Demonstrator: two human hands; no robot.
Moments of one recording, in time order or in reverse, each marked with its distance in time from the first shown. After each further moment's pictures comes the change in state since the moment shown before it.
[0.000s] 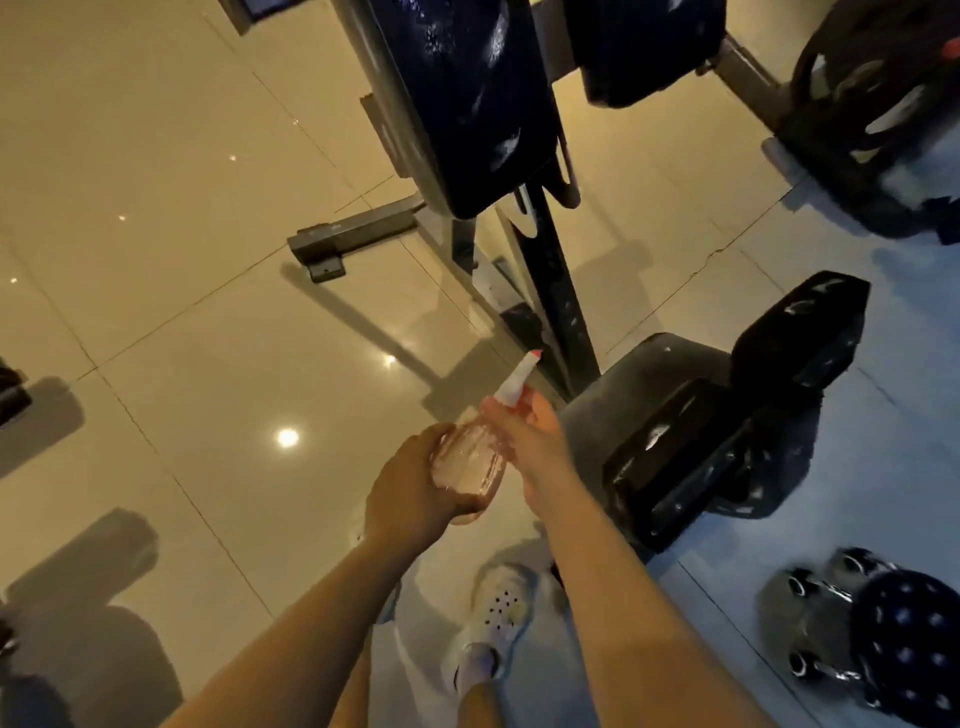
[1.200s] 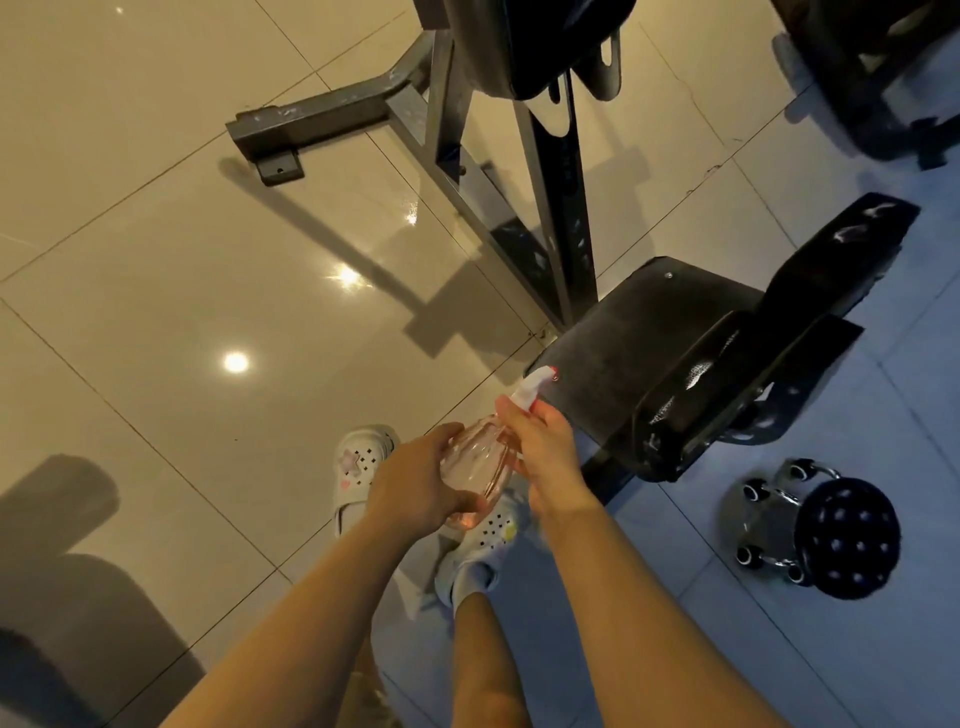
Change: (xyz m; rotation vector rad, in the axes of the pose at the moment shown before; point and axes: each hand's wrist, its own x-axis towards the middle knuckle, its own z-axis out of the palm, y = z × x) left_hand 0.019 -0.073 0.002 0.123 -0.345 0.021; right_hand 0.006 0.076 0.024 -0.019 0.261 0.204
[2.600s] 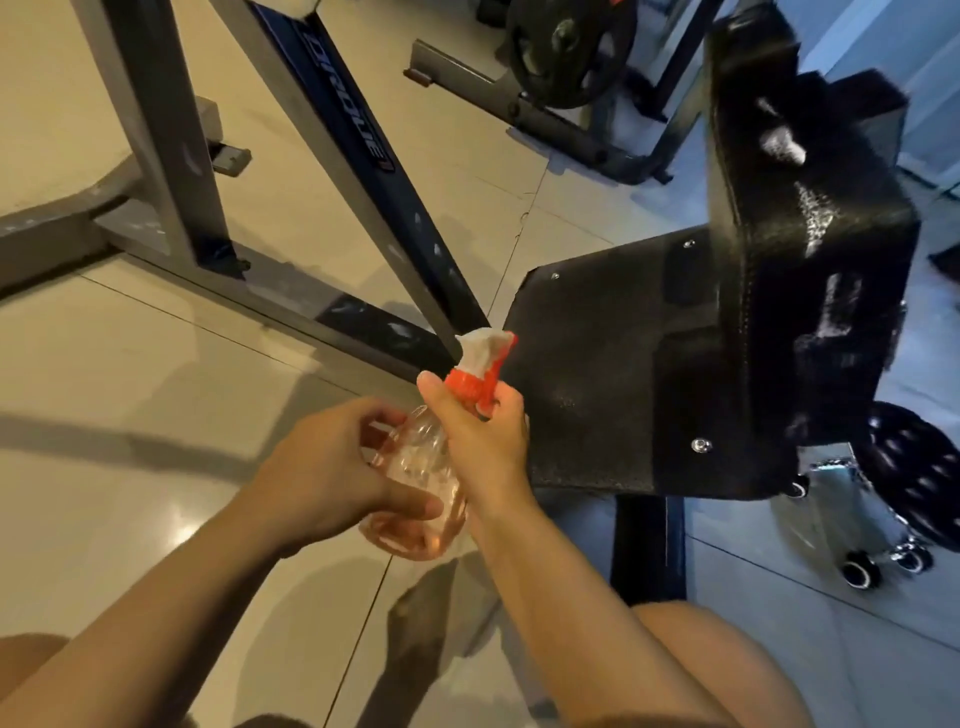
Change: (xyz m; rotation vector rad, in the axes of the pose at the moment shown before) left_hand 0.283 -0.059 0.084 0.083 0.000 0.649; right_hand 0.264 0.098 0.001 0.307 0.329 -0.523
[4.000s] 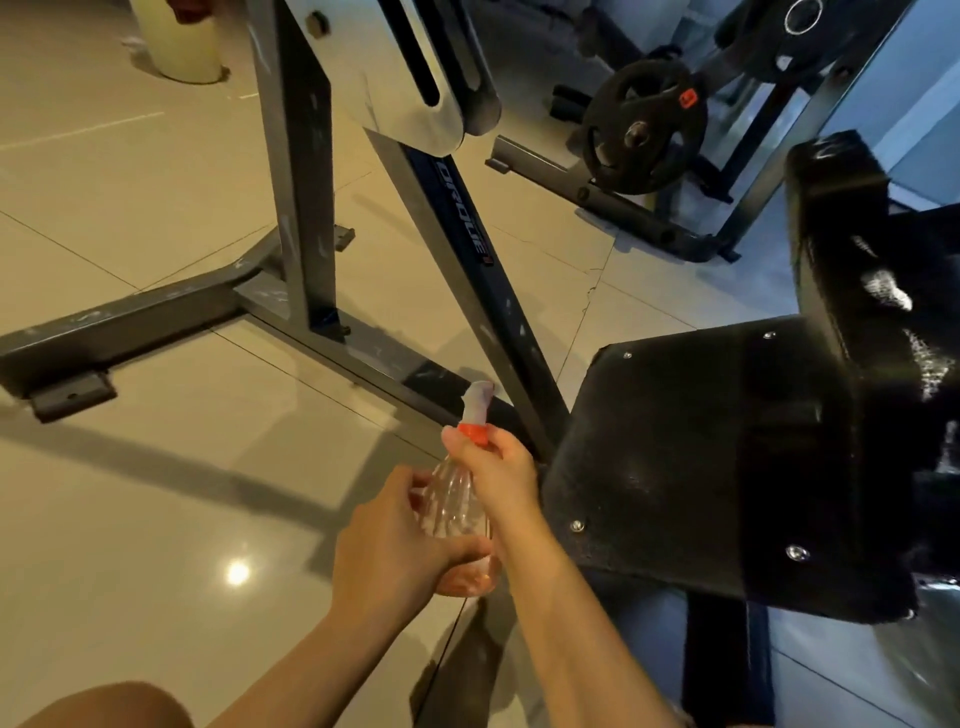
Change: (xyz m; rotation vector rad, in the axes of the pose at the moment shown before) left_hand -0.017 -0.019 -0.002 -0.052 0.405 -0.141; right_hand 0.018 -0.013 0.059 -0.117 -0.240 -0.006
